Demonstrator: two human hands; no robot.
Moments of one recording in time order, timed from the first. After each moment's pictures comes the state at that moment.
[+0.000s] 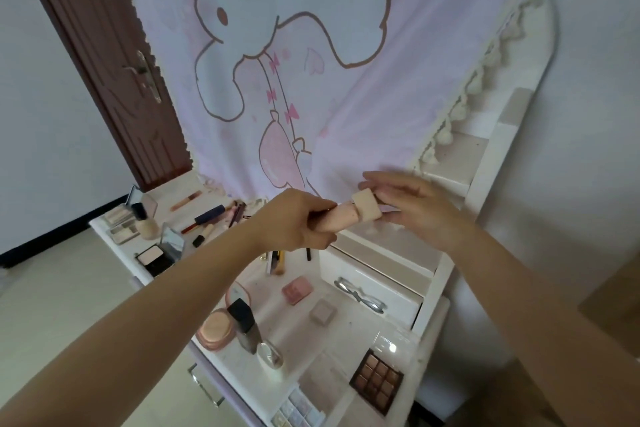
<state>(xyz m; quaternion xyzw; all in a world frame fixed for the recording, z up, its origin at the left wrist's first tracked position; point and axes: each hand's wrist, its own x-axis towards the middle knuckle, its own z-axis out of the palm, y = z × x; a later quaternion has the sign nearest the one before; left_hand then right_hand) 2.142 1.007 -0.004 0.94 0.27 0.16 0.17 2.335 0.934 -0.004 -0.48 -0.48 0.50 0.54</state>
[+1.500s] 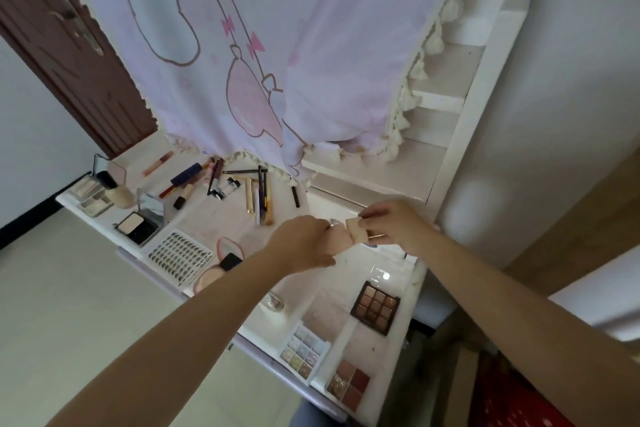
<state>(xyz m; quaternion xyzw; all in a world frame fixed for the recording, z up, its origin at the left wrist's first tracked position) 2.158 0.984 -0.126 0.93 0.35 -0.07 0.11 2.327 0.920 -0.134 -0.66 -0.31 0.52 0.44</state>
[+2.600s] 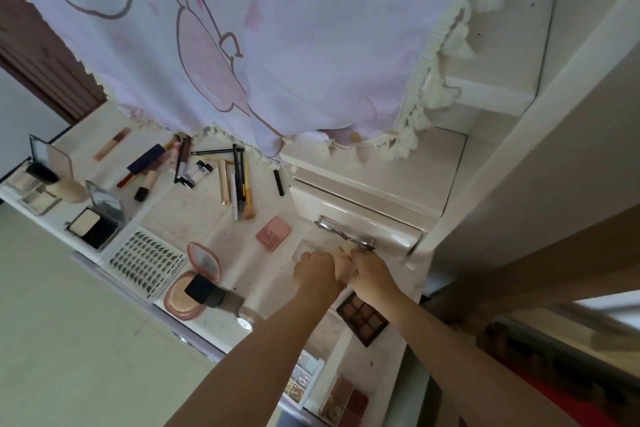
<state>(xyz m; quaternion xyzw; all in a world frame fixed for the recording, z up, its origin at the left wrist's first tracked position) 2.210 0.983 -0.254 0.84 0.49 -0.17 0.16 2.300 0.927 -0.250 -0.79 -0.46 0.36 0.17</state>
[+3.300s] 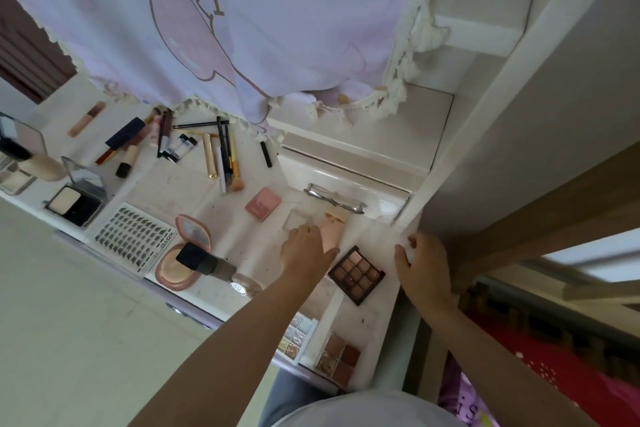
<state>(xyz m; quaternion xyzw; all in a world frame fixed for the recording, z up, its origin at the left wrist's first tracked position) 2.191 0.968 -0.251 0.86 0.48 -0.12 0.16 2.322 0.839 -0.247 -0.88 -0.36 0.16 0.27</state>
